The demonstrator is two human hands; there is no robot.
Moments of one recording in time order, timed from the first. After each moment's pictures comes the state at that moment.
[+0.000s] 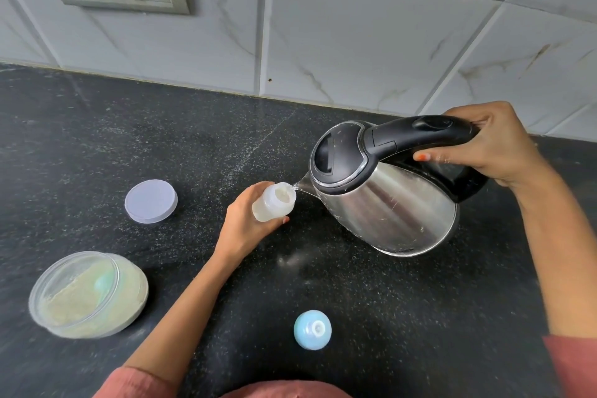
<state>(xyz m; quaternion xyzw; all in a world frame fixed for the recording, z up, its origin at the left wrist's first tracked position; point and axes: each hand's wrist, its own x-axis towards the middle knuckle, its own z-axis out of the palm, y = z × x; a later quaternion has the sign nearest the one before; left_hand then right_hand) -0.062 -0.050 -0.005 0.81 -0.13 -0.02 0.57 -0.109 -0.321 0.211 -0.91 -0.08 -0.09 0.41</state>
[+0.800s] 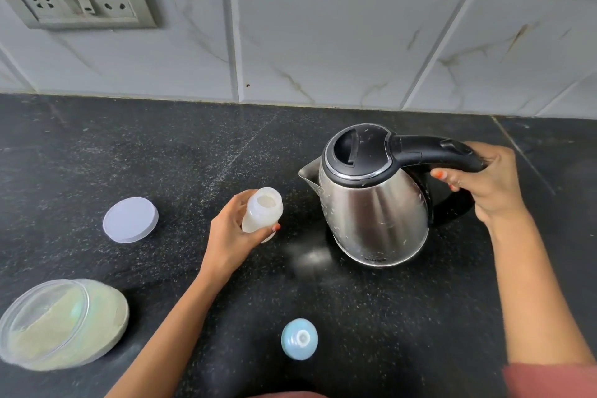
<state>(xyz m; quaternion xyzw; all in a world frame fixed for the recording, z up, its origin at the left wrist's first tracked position) -0.071 -0.061 0.002 0.78 -0.10 -0.03 0.62 -0.142 -0.373 0.151 -0.81 0.00 -0.21 0.55</state>
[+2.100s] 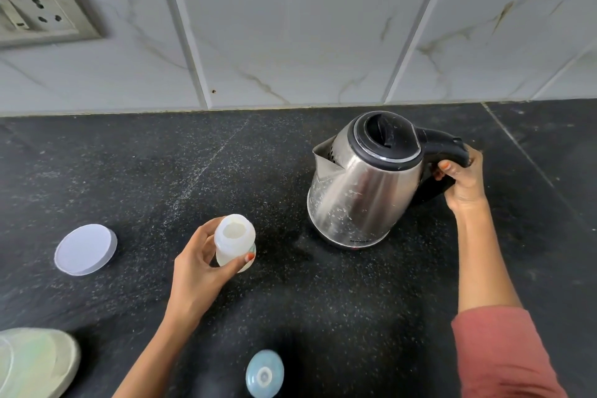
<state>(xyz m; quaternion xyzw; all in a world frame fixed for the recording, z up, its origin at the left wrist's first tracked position) -0.090 -0.081 0.007 0.78 -0.08 -0.05 0.62 -0.104 -0.470 0.077 -0.66 0.05 -0.25 0.71</state>
